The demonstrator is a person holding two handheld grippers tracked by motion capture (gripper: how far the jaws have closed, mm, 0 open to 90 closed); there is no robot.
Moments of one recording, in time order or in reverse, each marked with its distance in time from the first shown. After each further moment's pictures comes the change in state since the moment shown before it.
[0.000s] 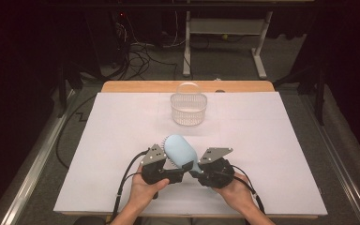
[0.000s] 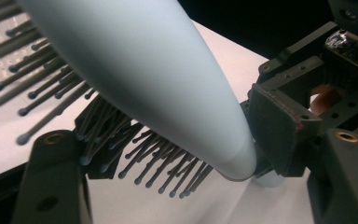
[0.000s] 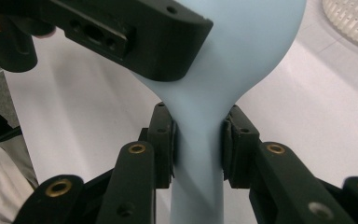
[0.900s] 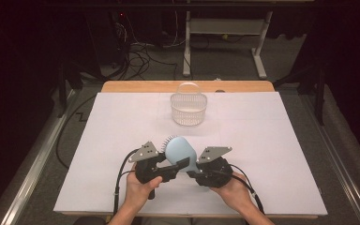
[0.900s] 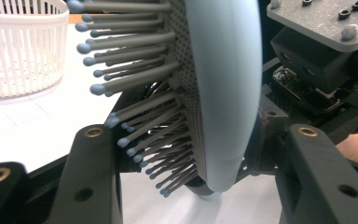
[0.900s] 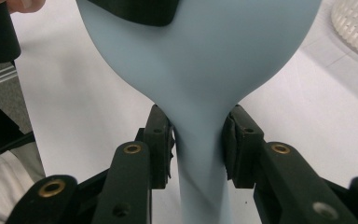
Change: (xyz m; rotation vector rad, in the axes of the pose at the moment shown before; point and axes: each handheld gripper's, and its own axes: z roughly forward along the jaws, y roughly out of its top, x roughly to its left) left arm -0.001 0.014 -0.021 -0.039 -0.092 -0.033; right arm 0.002 0.005 0.000 -0.030 0.034 0.000
